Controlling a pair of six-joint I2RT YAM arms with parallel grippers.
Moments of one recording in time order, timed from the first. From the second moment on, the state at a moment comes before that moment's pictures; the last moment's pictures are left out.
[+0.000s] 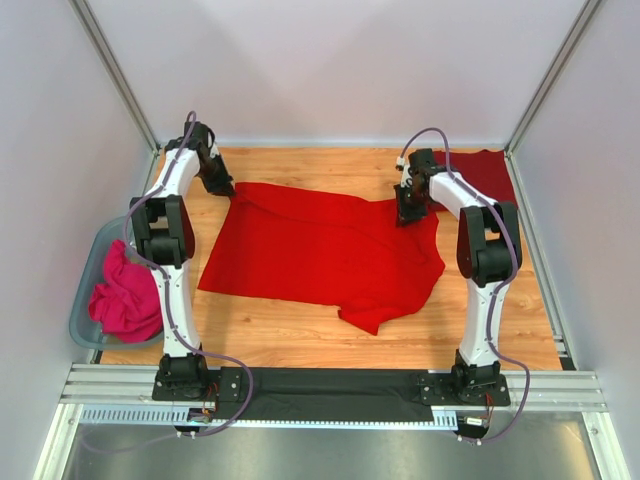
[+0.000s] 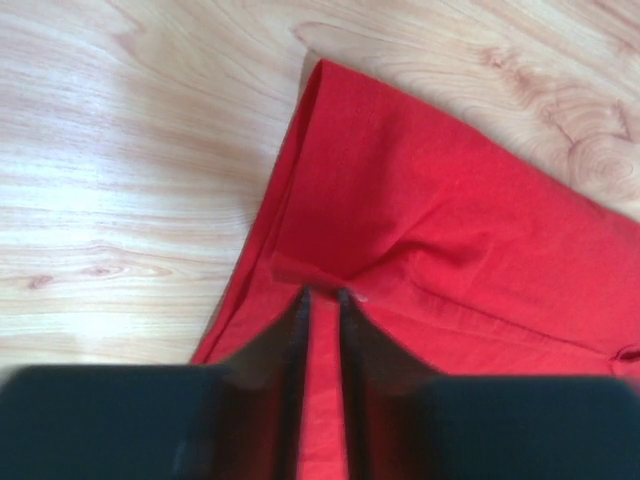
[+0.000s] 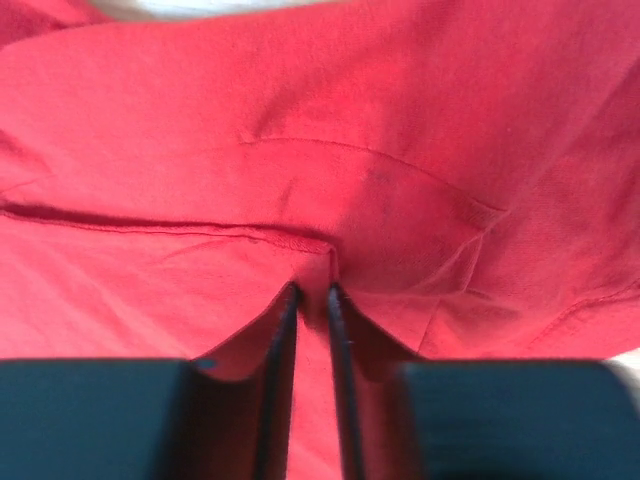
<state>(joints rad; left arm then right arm) 0.04 2.33 2.07 -0.88 0.24 -0.40 0.16 2.14 1.63 -0.69 -0.18 0.08</state>
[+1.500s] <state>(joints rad) -0.02 2.32 2.14 -1.00 0.09 -0.37 0.26 1.75 1.26 -0.80 0.00 0.41</state>
